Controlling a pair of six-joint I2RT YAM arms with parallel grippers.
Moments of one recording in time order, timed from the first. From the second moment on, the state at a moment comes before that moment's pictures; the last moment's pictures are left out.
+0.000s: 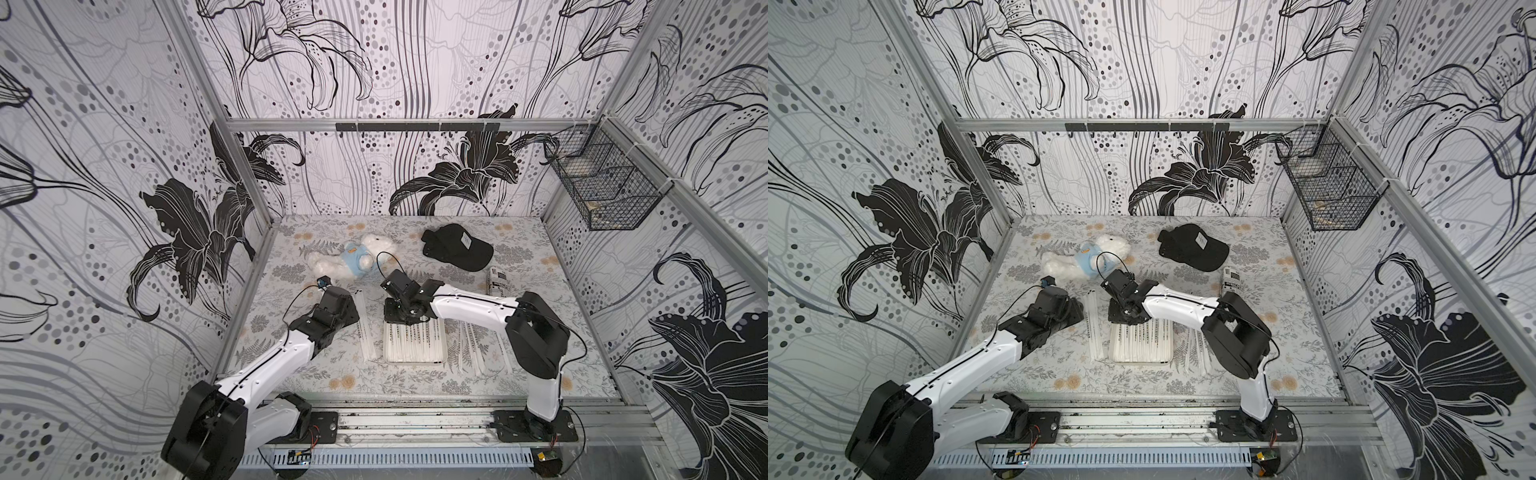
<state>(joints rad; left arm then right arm) -0.41 1.13 0.57 -0.29 -0.19 -0.77 0.92 1.87 1.39 -0.56 0.00 0.86</state>
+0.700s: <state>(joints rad) -0.49 1.44 0.65 -0.29 -0.19 -0.71 0.83 1.67 1.23 -0.55 0.05 0.79</state>
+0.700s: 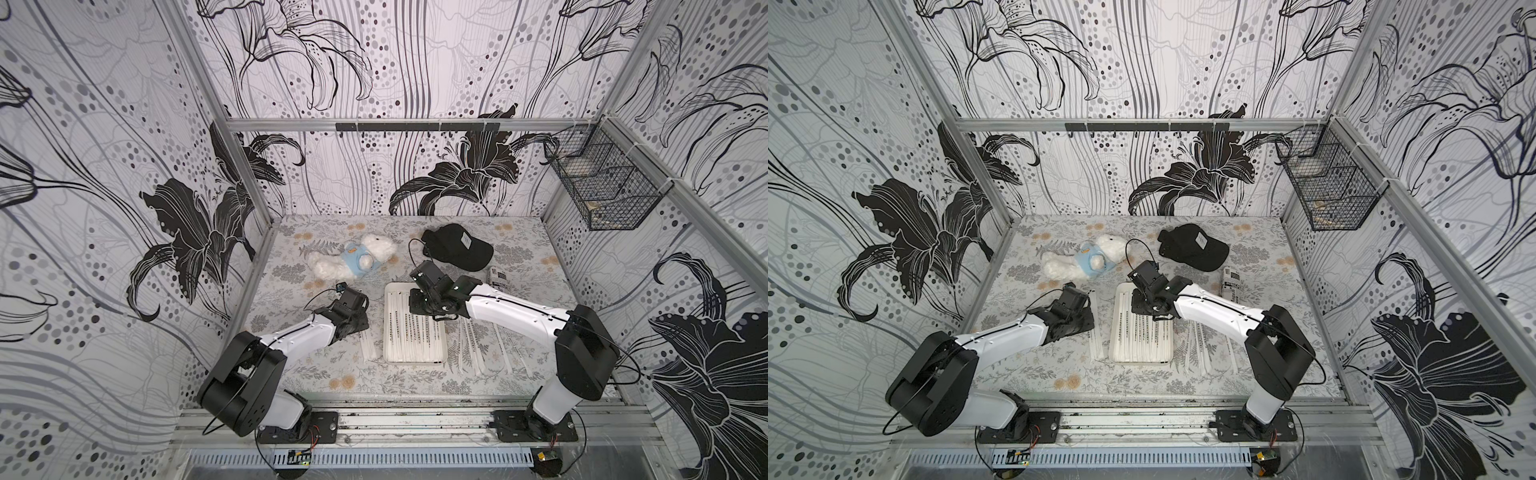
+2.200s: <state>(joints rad) -0.52 1.33 0.76 -0.47 -0.34 -0.70 0.81 1.68 1.21 -0.51 0.05 0.77</state>
